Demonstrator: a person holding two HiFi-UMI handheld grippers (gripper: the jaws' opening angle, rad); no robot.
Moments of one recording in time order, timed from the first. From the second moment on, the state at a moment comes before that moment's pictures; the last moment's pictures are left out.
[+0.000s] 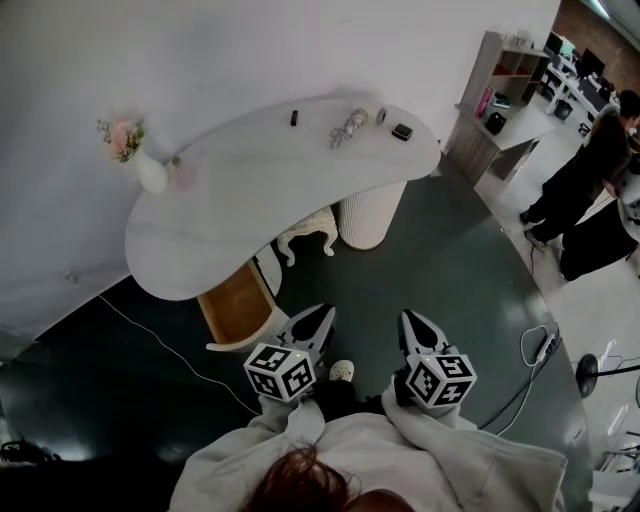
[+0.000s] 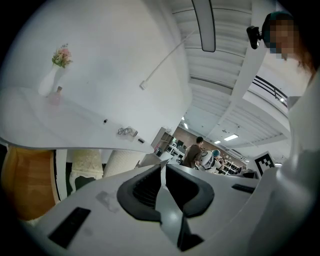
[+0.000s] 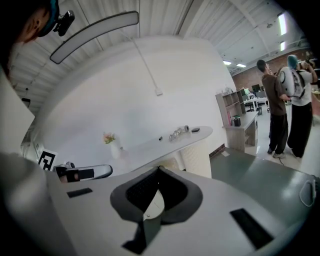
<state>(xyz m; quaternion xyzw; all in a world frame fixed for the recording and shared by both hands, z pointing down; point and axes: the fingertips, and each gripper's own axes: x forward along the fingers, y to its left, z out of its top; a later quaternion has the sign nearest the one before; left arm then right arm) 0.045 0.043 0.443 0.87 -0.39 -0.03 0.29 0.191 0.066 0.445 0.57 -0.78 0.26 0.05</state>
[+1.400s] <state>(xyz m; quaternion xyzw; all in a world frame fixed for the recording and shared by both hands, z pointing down) 0.053 -0.120 0.458 0.85 -0.42 -0.01 0.30 0.198 -0.121 0.463 0.54 -0.79 0.30 0.06</state>
